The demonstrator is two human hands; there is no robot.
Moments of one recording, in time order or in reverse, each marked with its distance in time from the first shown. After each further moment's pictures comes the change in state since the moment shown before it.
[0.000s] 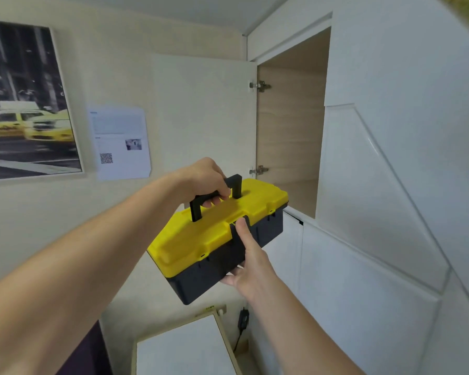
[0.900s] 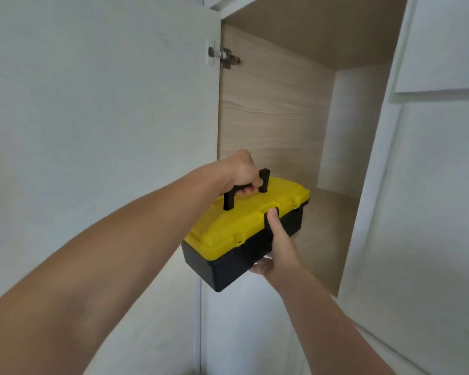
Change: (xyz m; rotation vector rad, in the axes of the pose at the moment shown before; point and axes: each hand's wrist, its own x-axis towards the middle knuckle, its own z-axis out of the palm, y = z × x) left_hand 0.431 0.027 0.073 -0.059 -0.208 0.229; right_hand 0.336 -0.191 -0.051 -0.104 0.326 -0.291
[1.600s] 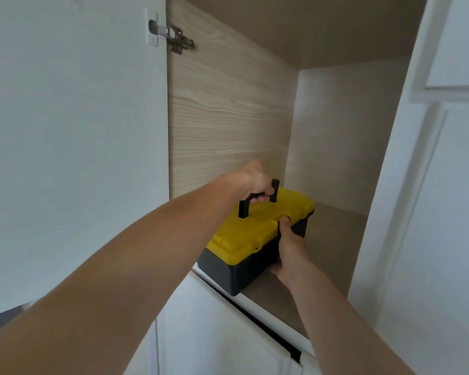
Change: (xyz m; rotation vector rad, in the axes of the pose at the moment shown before) left_hand 0.179 0.021 0.082 -0.102 -0.138 0.072; right_hand 0.128 -0.075 -0.048 -0.120 0.405 -0.101
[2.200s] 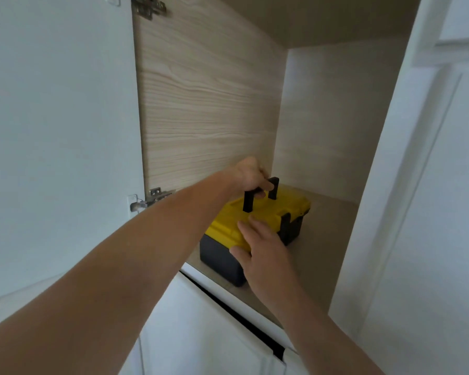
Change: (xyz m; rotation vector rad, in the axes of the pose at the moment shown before) left_hand 0.045 -0.014 0.037 -0.056 -0.104 0.115; right_hand -0.027 0.027 -0.024 -1.295 -0.090 -0.978
